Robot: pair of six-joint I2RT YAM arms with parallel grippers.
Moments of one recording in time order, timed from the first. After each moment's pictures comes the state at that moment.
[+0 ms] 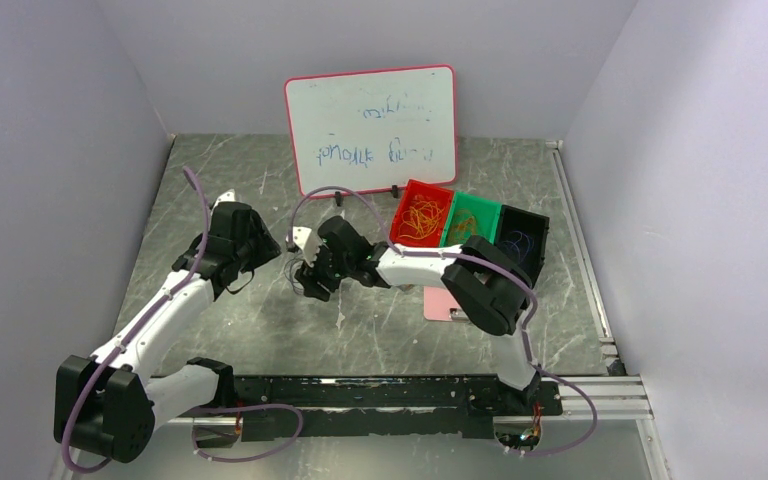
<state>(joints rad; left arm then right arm) -0.27 1.08 0.72 -0.39 -0.15 -0.70 0.96 2.00 1.25 0.07 -0.35 -0.19</state>
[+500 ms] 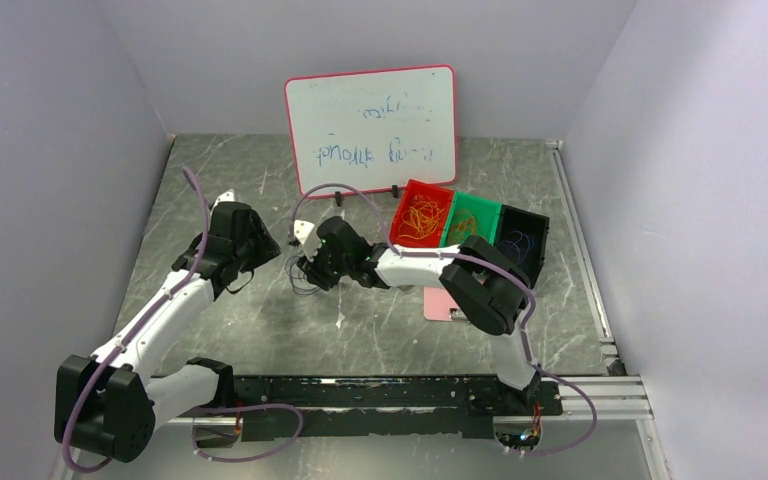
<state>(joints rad) -0.26 1.09 0.72 -0.39 -0.15 -0.70 0.96 2.01 1.25 0.10 -0.21 -0.14</state>
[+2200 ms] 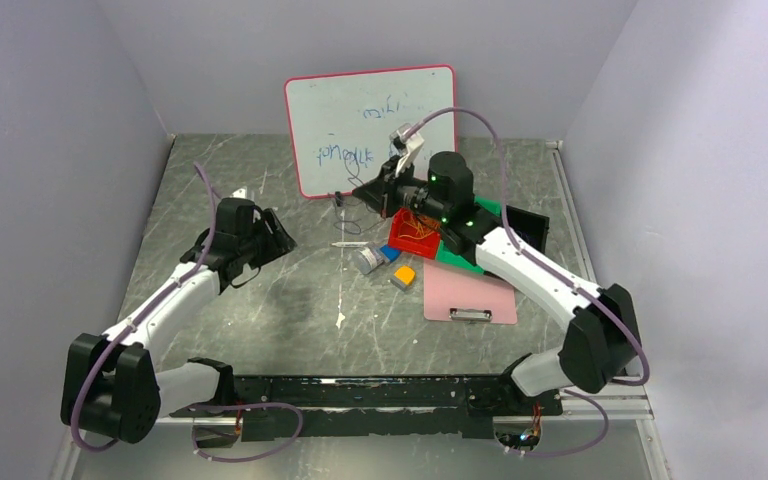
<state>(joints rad) -0.26 1.17 0.71 -0.27 0.02 -0.68 0.63 1.44 1.13 0.18 -0.40 0.25</state>
